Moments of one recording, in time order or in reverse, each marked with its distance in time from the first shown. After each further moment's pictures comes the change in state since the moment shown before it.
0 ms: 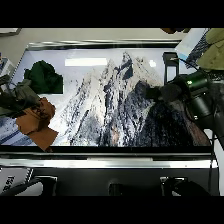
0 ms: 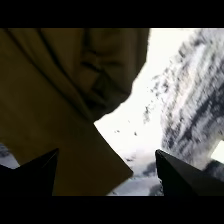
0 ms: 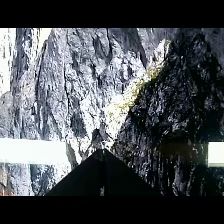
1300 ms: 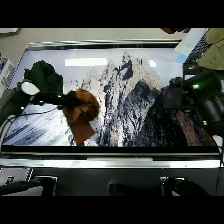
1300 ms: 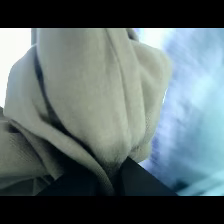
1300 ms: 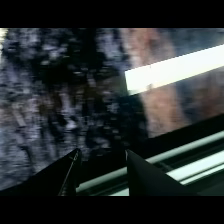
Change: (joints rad) left arm -0.374 -0.163 -0.029 -0.718 0.249 0.249; right arm 0.000 0.074 0.000 -0.309 -0.439 0.101
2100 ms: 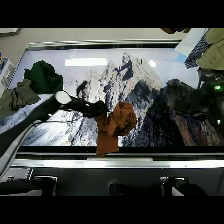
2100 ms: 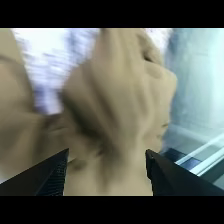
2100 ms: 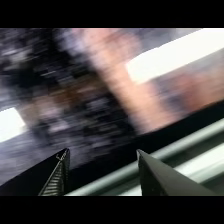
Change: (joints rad) left arm -0.237 -0.058 0.000 -0.024 0.093 -0.086; right arm -0.282 0.014 -0.113 0.292 0.146 -0.014
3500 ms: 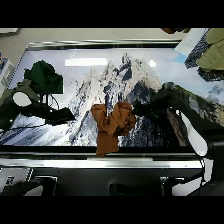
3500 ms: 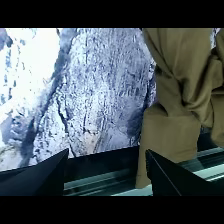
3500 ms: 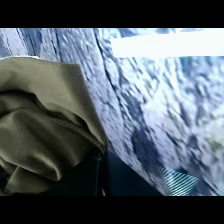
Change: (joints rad) left arm 0.298 0.260 -0.195 0.238 -0.308 0.037; right arm 0.008 -0.648 -0.012 0.986 0.460 -0.573
